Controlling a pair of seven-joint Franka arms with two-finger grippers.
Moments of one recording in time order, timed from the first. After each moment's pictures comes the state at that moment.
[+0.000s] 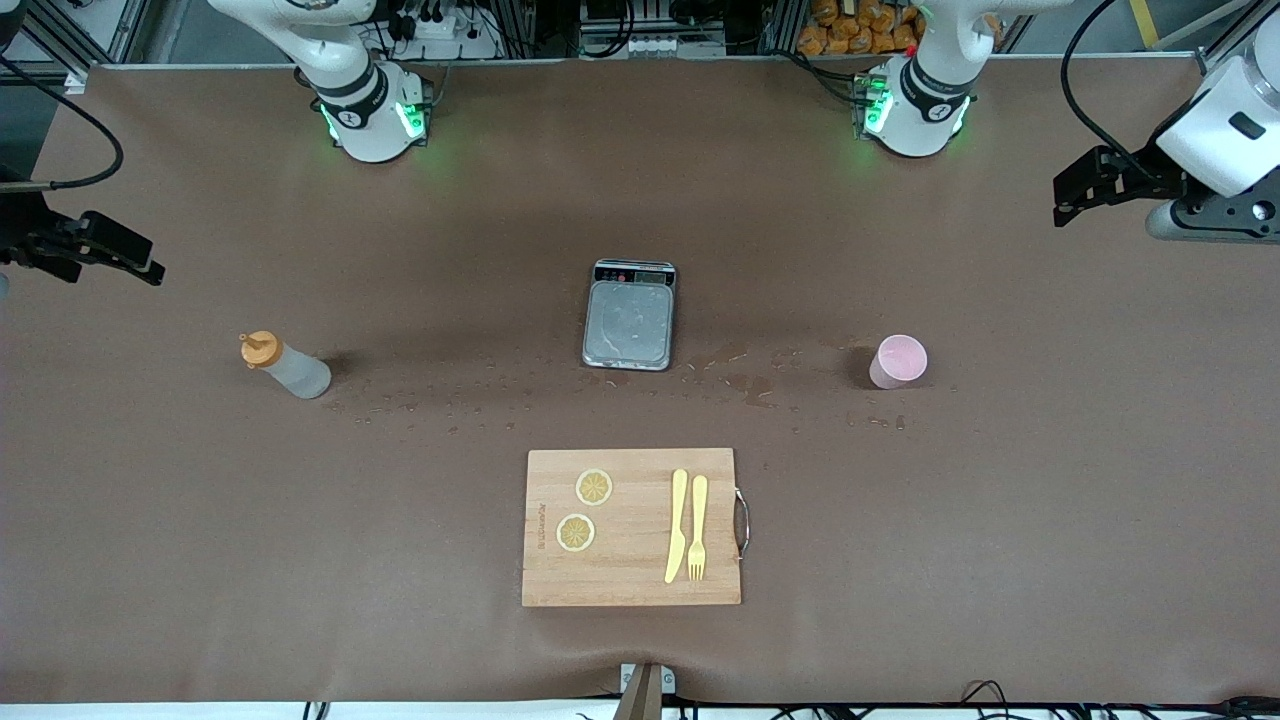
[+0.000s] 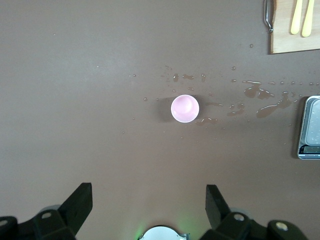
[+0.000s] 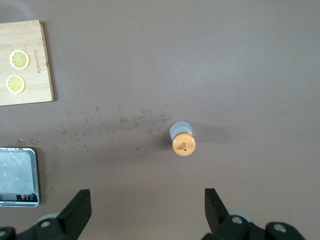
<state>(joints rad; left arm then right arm) -0.04 -0.05 -0.10 -1.56 0.02 1.45 -0.04 -0.08 0.00 0.04 -1.56 0.06 1.55 0.03</state>
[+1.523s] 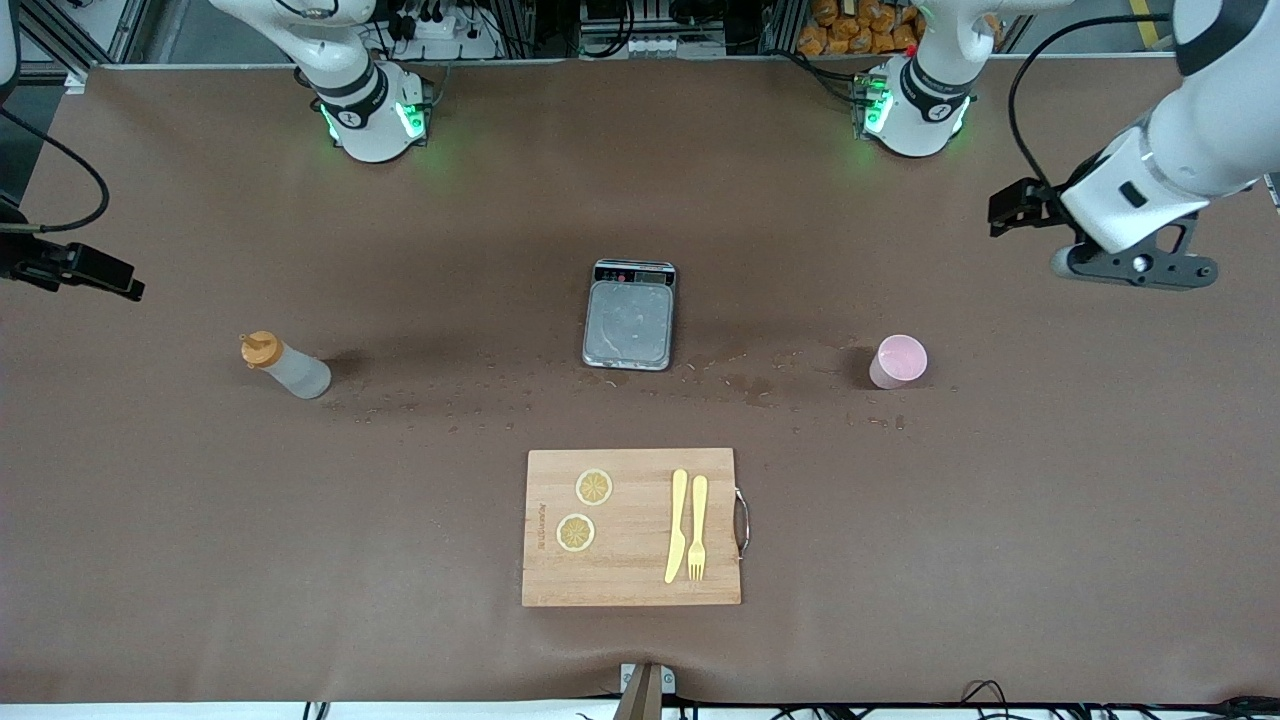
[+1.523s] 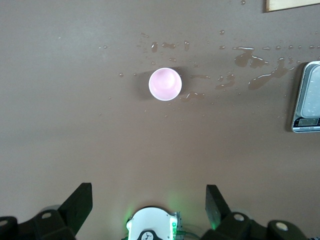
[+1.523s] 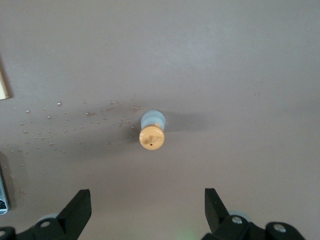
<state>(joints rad) -0.04 0.01 -0.16 -1.64 -0.03 1.44 -0.06 -0.15 0.06 0.02 -1.57 -0.02 1.52 0.03</state>
